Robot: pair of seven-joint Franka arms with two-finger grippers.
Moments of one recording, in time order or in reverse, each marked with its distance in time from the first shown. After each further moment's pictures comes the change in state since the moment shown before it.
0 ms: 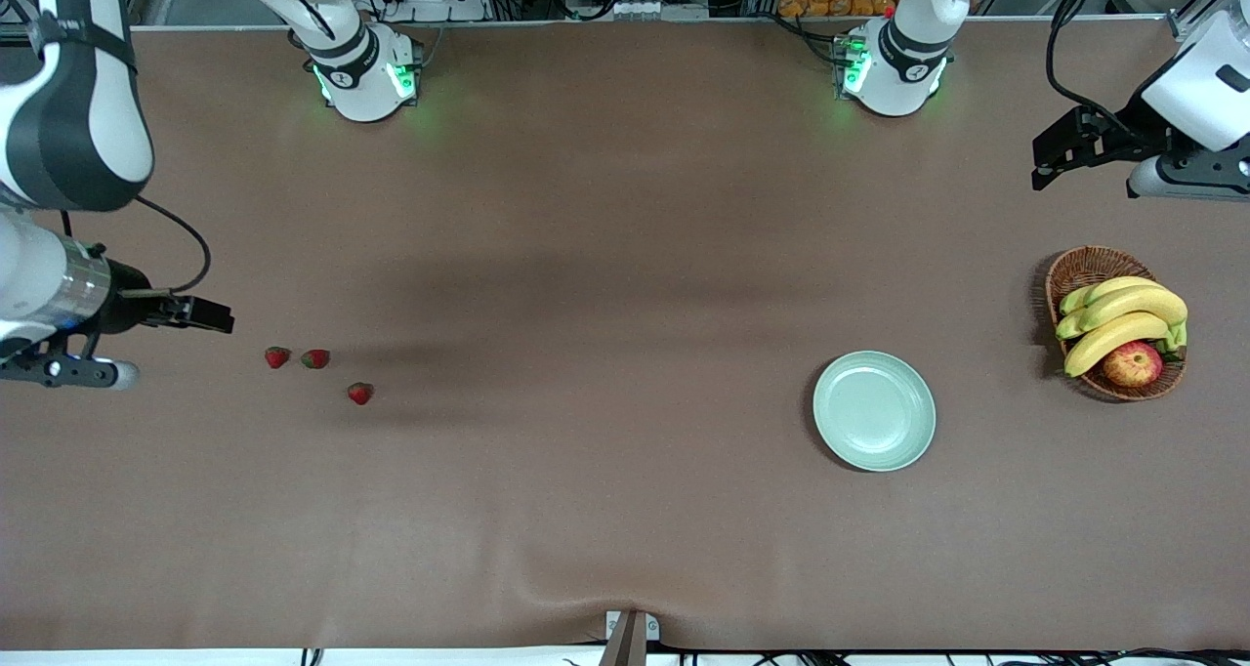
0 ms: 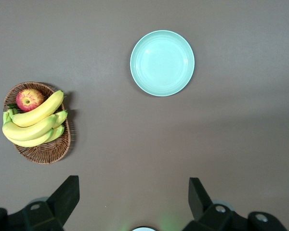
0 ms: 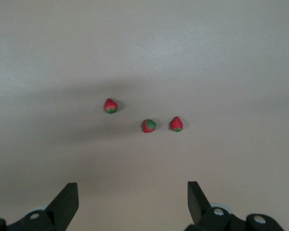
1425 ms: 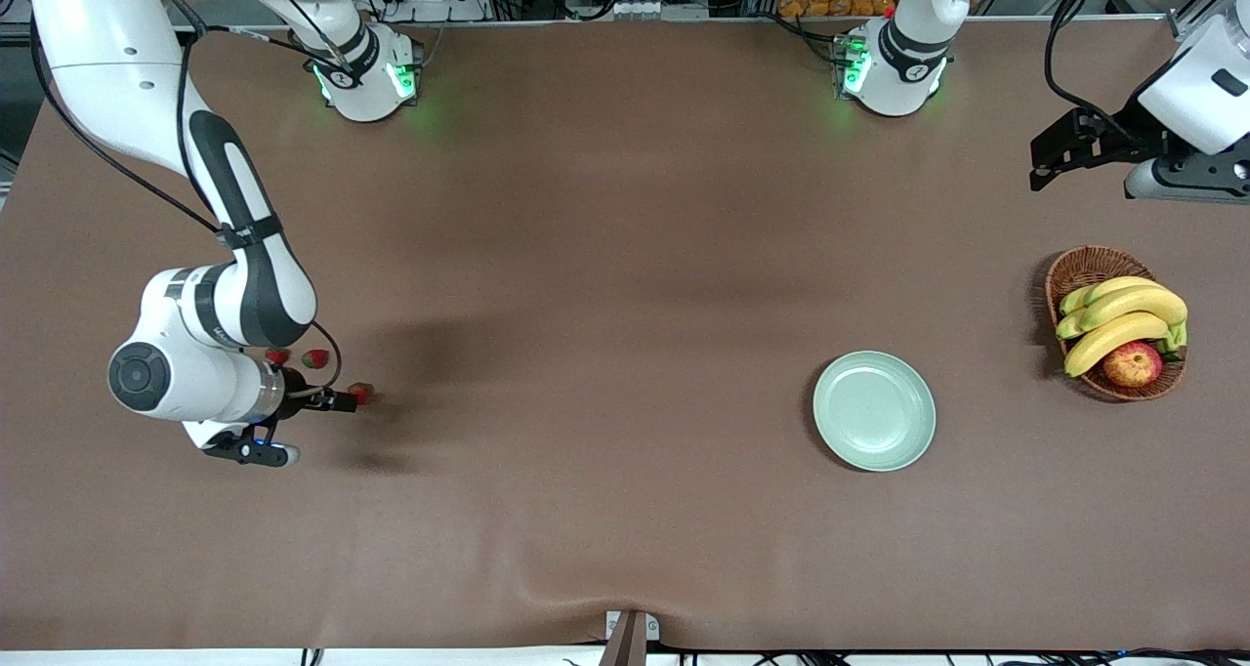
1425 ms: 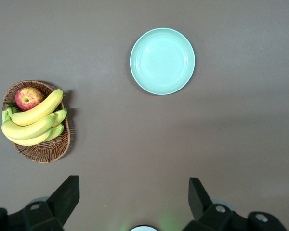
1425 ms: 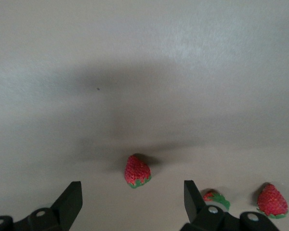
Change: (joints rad) left arm 0.000 0.001 0.000 -0.005 0.000 -0.002 0.000; right arm 0.057 0.342 0.002 -0.100 0.074 0.429 0.077
